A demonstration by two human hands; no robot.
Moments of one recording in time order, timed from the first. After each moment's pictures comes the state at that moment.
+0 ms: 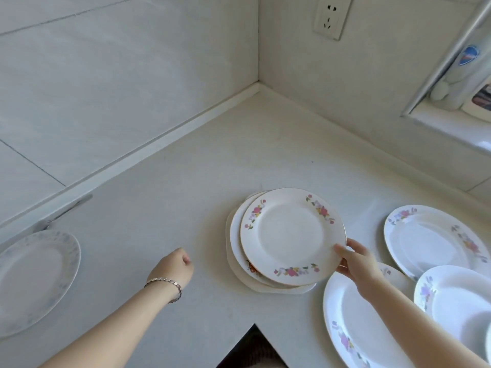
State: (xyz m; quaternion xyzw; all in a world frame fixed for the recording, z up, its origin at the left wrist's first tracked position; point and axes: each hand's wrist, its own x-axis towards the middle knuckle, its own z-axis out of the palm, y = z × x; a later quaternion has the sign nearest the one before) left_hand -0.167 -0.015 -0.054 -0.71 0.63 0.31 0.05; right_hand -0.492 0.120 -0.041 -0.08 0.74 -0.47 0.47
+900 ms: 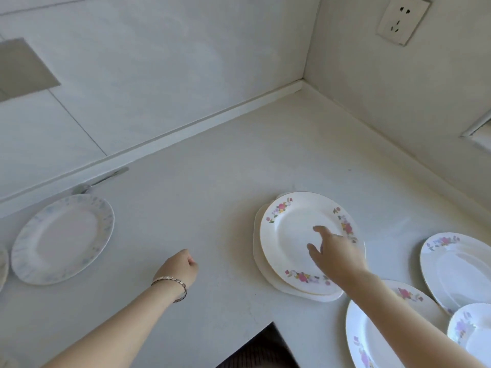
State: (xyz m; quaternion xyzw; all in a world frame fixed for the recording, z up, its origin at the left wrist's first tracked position) left_hand -0.121 0.000 -0.072 -0.75 0.58 0.33 0.04; right_hand -0.414 0.060 -0.001 -0.54 0.81 0.00 0.22
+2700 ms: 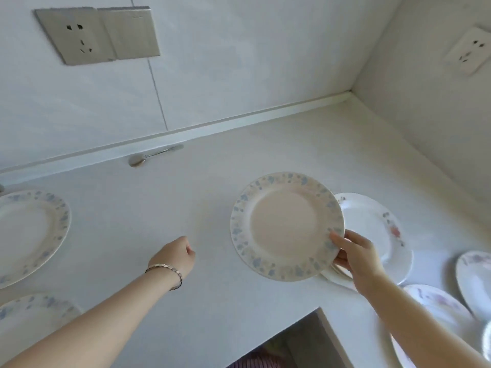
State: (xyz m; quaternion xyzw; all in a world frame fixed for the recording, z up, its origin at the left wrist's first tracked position) left_hand 0.022 0.018 -0.060 -0.75 0.59 0.31 0.03; right_hand -0.296 0.067 0.015 -0.22 0.72 -0.44 0.50
